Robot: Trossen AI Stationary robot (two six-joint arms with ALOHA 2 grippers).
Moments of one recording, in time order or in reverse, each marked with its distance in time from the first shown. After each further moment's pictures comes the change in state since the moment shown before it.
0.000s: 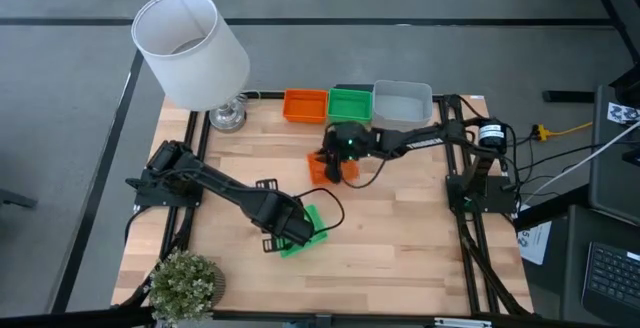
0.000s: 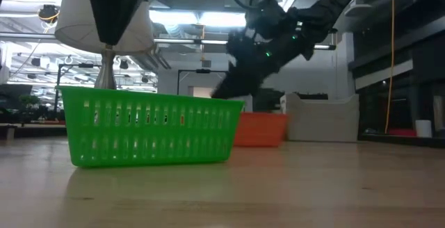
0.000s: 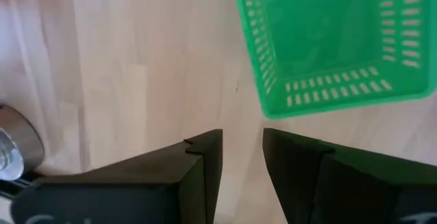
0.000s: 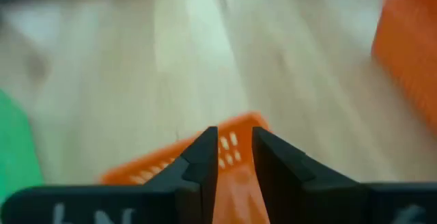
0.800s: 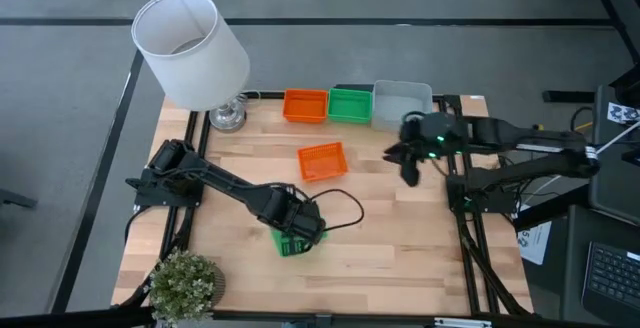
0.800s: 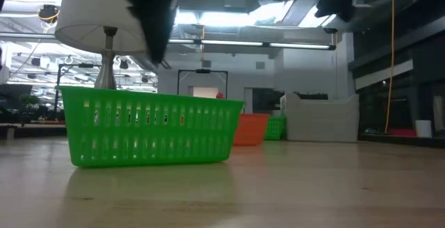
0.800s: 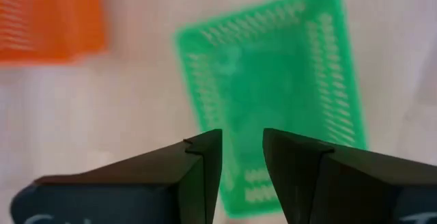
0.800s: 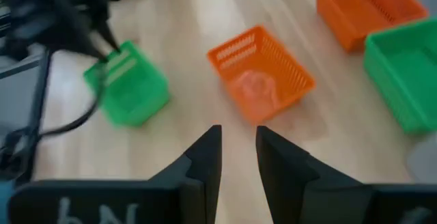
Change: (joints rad) left arm 0.033 0.008 -0.065 0.370 0.004 0.088; right arm 0.110 -0.832 0.002 -0.884 0.111 0.190
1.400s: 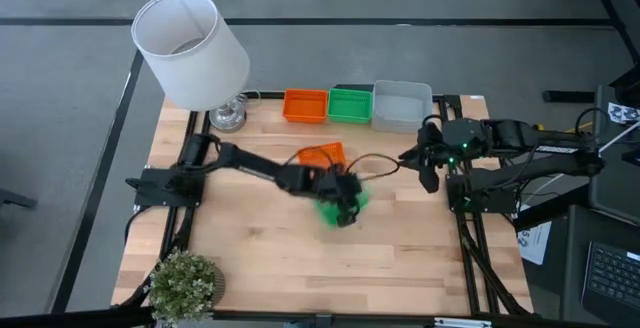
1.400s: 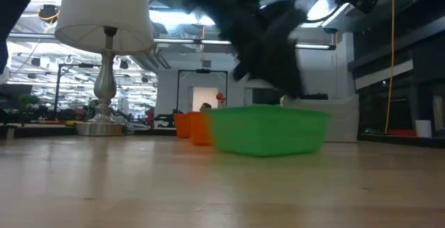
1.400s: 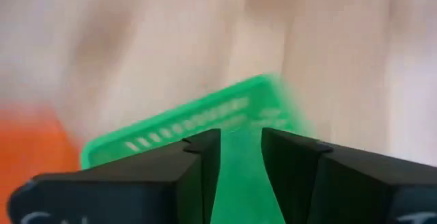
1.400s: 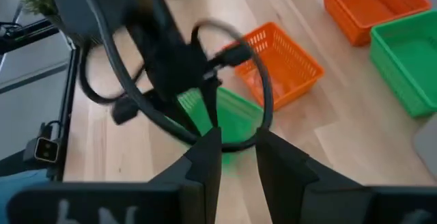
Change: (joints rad) left arm 0.243 0.163 -0.154 0.913 0.004 0.259; right arm 0.109 -0.154 0.000 -0.132 0.040 0.094
